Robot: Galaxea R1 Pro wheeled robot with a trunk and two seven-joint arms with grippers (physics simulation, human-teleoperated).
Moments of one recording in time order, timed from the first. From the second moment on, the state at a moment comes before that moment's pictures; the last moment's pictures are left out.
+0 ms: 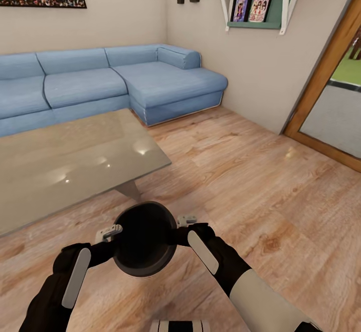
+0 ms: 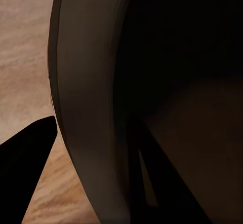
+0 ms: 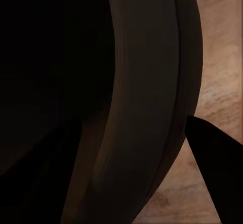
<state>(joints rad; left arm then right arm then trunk) -0.36 0.00 0.15 -1.38 0.38 0.98 0.08 -0.72 0.17 0.56 -0.87 -0.69 0.69 -0.23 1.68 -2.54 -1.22</state>
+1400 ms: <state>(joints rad) -0.36 0.00 0.15 -1.38 0.37 0.98 0.08 -0.72 0.17 0.56 -0.87 -0.69 0.69 -0.23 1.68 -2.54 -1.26</state>
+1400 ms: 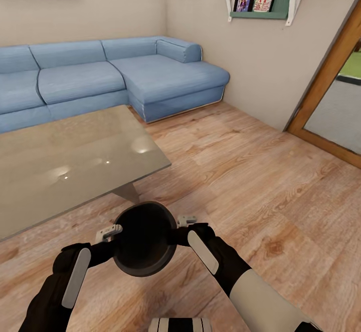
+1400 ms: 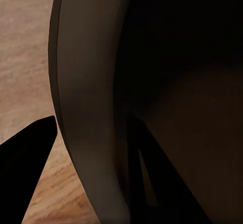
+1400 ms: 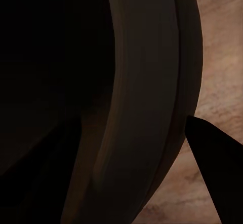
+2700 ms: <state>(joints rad) -0.36 0.00 0.15 -1.38 0.37 0.98 0.08 -0.72 0.17 0.57 -0.87 -0.69 0.69 -0.23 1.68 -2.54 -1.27</state>
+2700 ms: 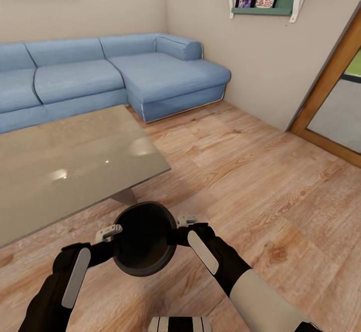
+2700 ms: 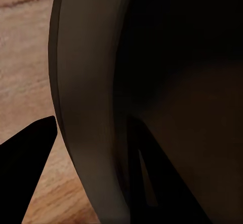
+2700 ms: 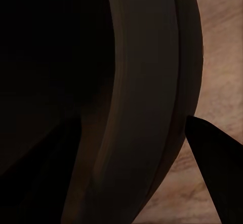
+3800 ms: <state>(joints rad) -0.36 0.00 0.15 -1.38 0.37 0.98 0.08 -0.72 0.17 0.57 -0.87 -0.69 0.69 -0.23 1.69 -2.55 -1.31</state>
